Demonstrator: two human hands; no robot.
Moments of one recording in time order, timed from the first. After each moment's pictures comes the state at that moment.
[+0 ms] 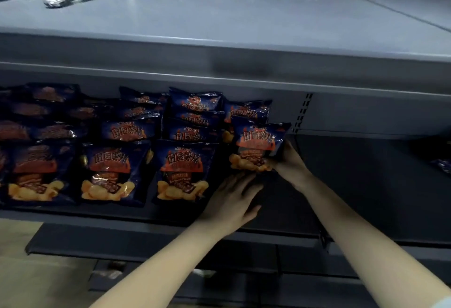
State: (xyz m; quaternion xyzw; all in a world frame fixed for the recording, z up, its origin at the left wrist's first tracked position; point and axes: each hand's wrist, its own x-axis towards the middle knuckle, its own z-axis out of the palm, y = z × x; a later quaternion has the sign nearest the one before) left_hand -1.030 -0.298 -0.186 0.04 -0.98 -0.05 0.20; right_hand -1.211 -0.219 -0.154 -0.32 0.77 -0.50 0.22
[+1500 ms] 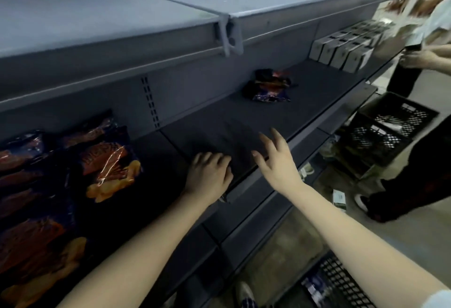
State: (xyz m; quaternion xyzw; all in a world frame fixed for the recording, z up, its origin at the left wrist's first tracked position) left_hand -1.139 -0.184 -0.167 -0.20 -0.96 -0.08 0.18; right_hand -1.156 0.010 -0.170 -0.10 0.94 -0.28 -0.18
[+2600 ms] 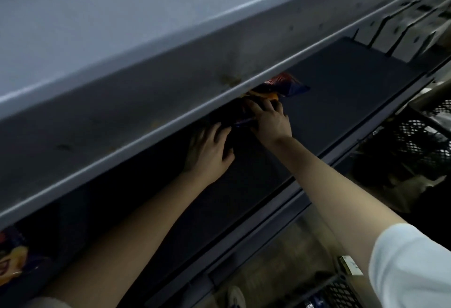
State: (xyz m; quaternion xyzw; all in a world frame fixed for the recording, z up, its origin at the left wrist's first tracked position) left_hand -1.378 -0.060 -0.183 -0.11 -0.99 -0.05 0.09; right_hand -1.459 0.114 -0.174 -0.11 0.98 -0.16 -0.03
